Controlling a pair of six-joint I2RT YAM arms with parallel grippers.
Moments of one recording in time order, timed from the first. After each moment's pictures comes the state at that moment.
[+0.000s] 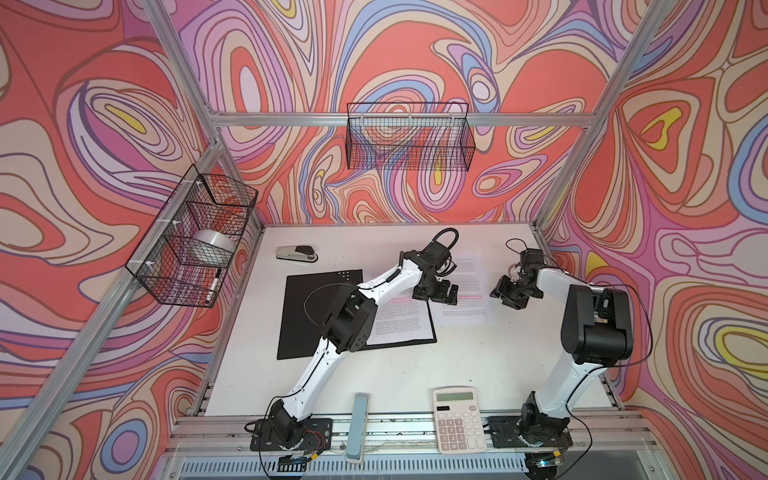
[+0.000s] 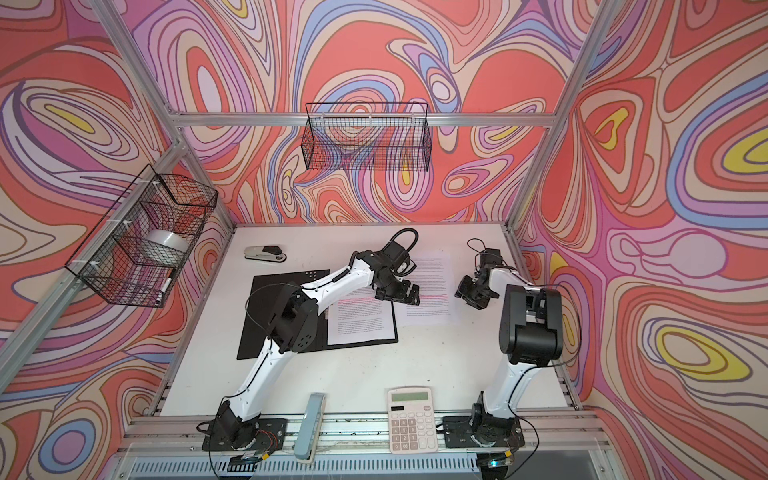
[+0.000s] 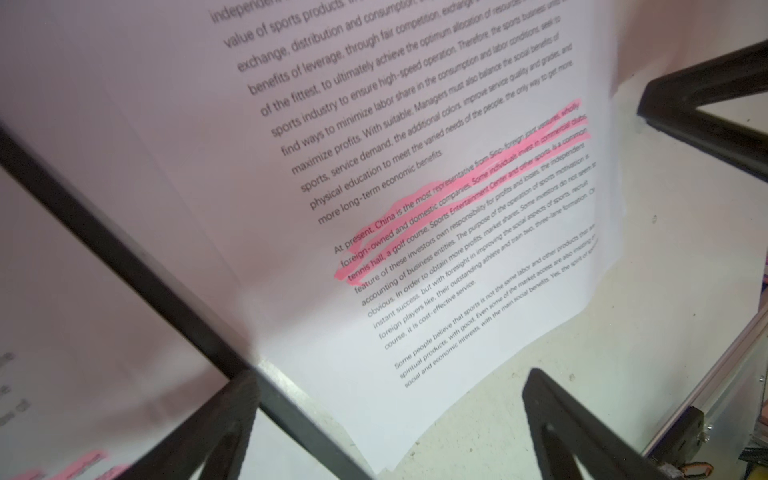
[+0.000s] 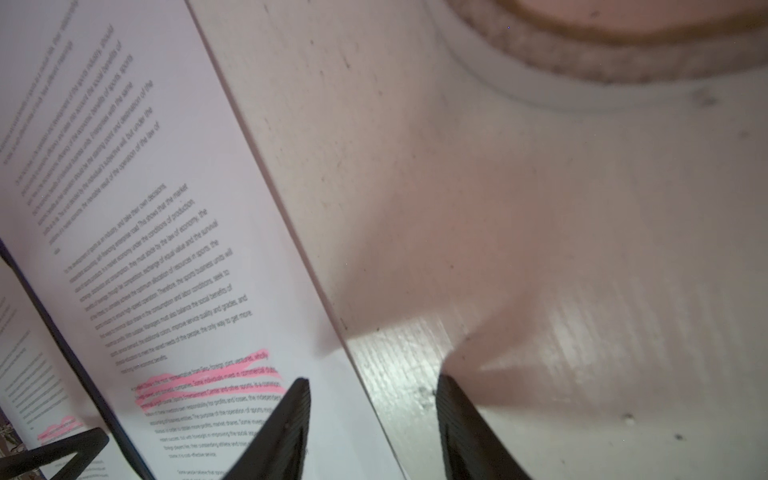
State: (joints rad) left arm -0.76 2.45 2.16 -0.90 0.30 -0.44; right arm -0.17 1.85 1.15 -0.57 -0.28 0.39
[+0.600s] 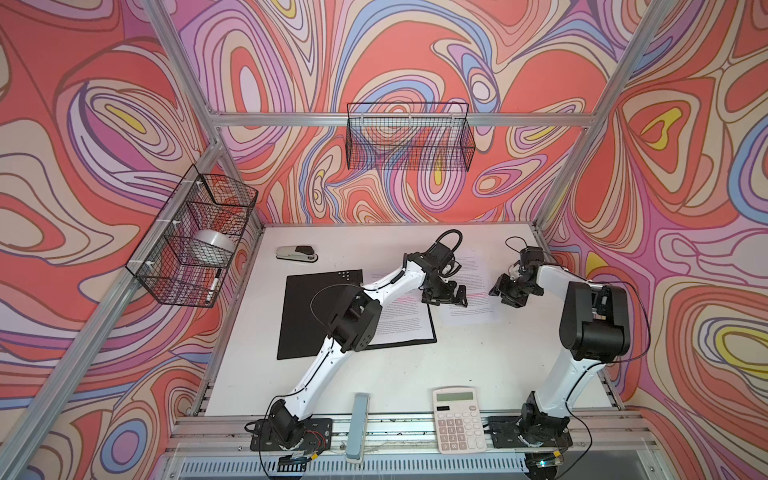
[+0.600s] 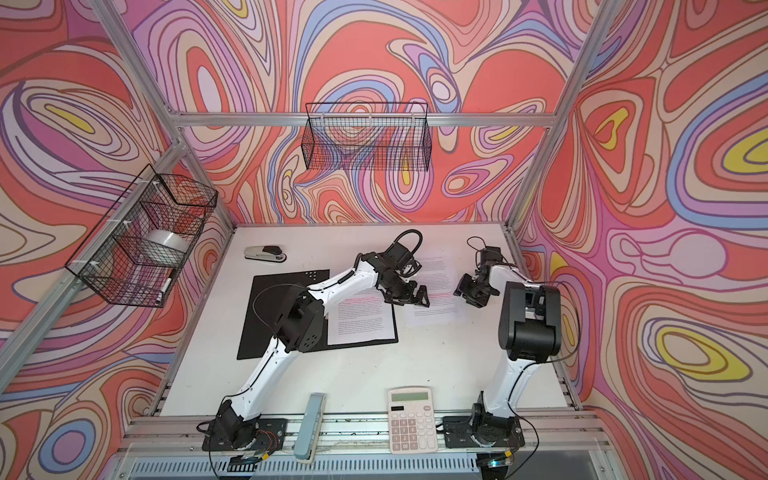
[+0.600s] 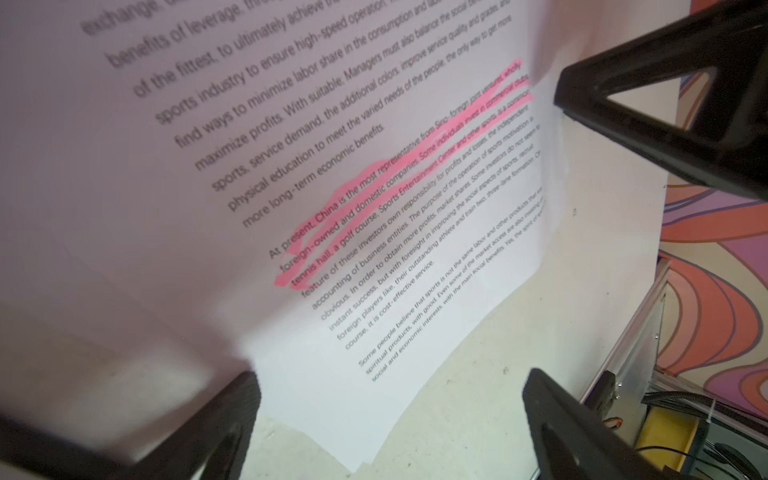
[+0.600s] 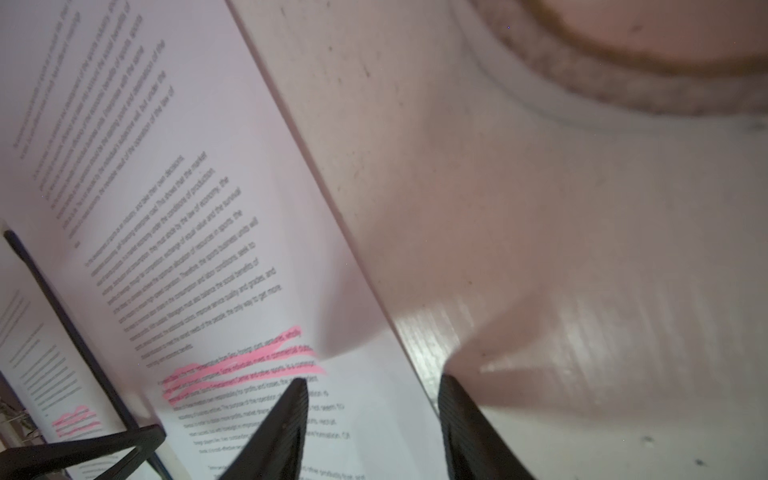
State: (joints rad) left arm -0.77 2.52 2.24 -0.86 0.48 -0.49; right arm -0.17 1.88 1.20 -0.61 -0.32 0.37
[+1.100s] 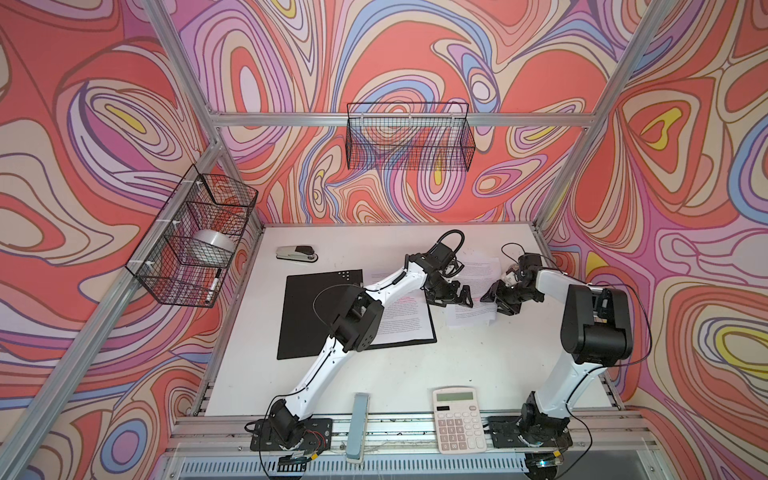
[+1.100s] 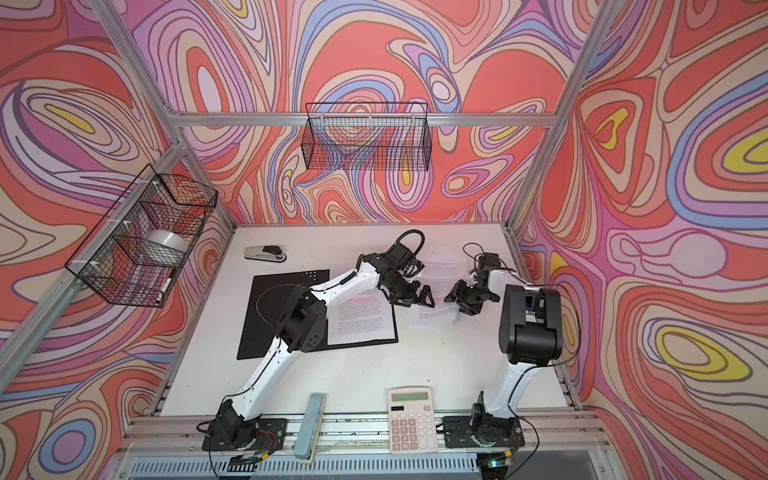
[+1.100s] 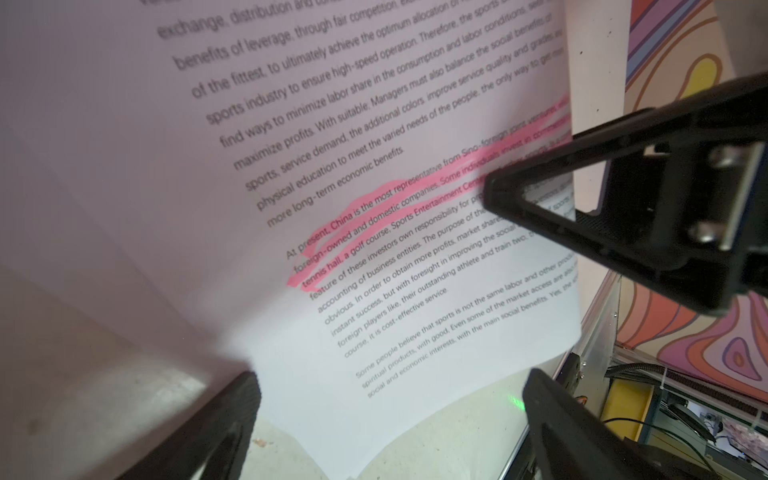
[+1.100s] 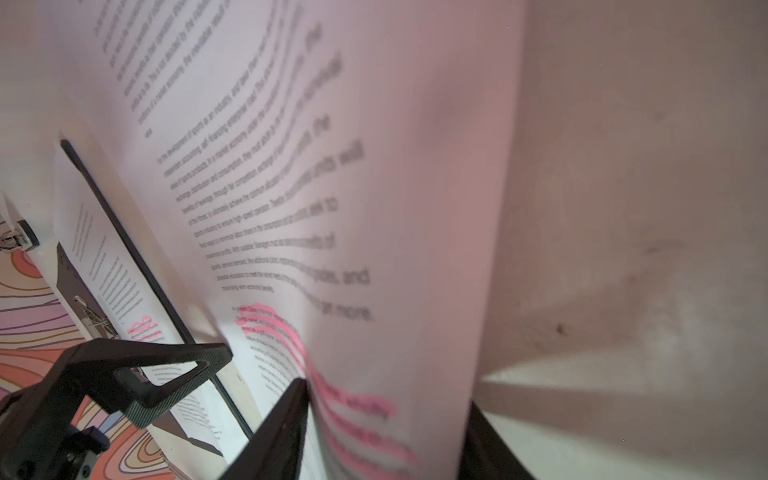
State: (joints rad) left arm -0.77 2.55 2.26 -0.83 0.57 -0.50; right arm -0.16 1.85 1.13 -0.65 -0.51 0.37
